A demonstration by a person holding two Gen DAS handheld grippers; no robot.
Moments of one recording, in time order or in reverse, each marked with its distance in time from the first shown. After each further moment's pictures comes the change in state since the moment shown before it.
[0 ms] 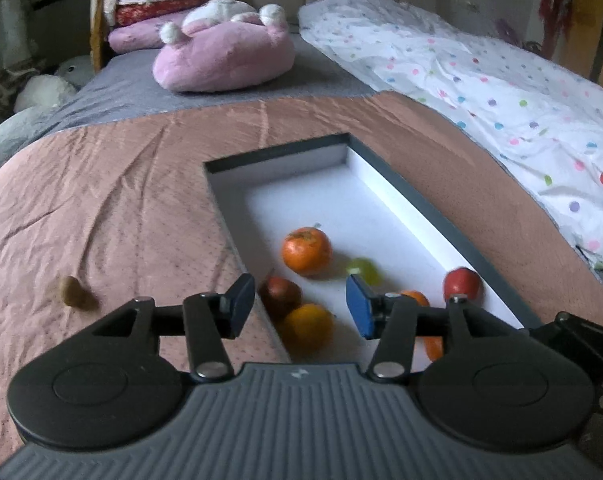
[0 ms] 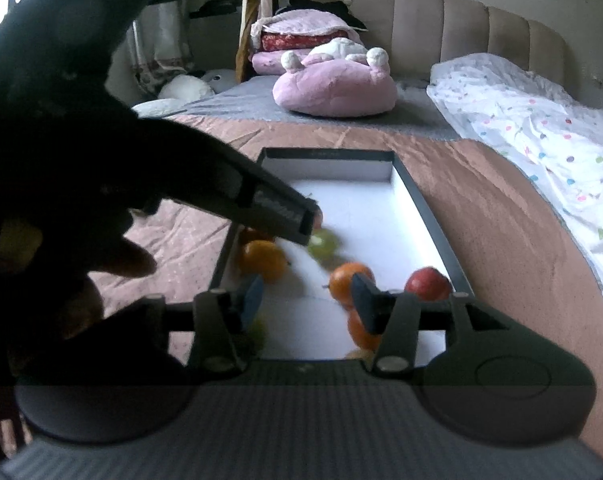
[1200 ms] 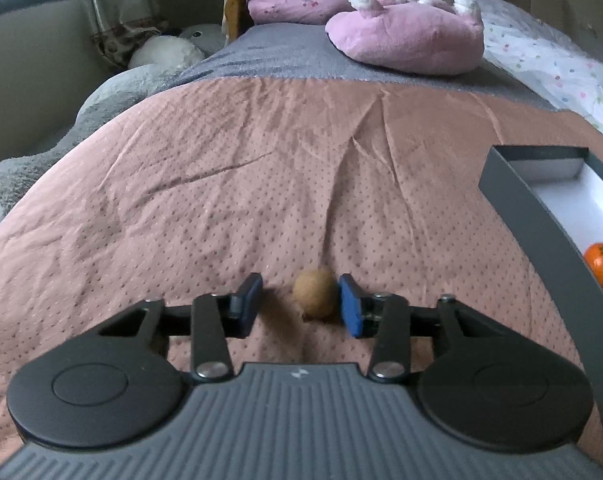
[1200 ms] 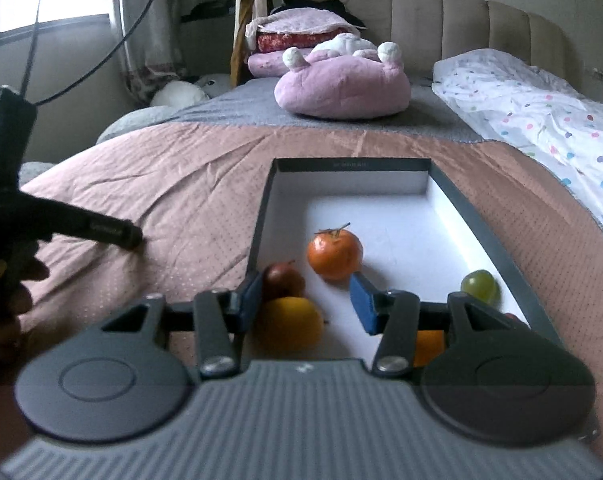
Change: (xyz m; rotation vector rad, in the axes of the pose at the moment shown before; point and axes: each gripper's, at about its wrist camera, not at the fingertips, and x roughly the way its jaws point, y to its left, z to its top) left arm 0.054 0.175 -0.021 -0.166 0.009 0.306; right arm 0.067 0.020 0.018 0.049 0.006 -0.005
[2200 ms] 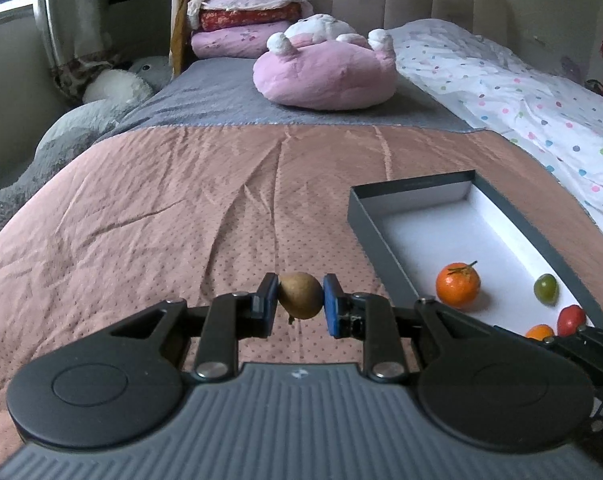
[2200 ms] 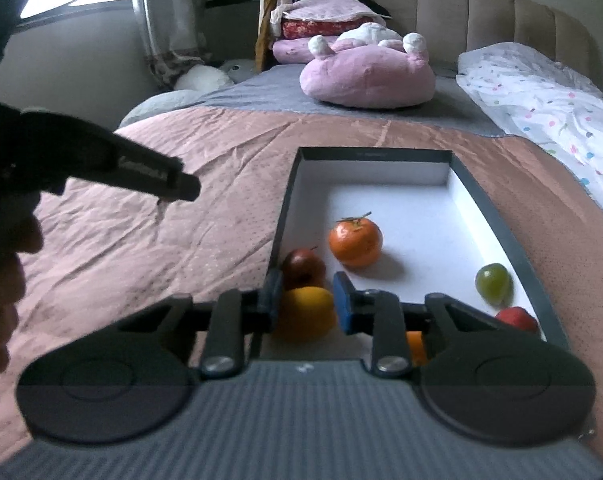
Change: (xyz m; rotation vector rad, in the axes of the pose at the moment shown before) left arm -0.082 -0.067 0.010 0.059 -0.071 -0.142; right arm -0.009 0.003 0.001 -0.046 0.042 0.063
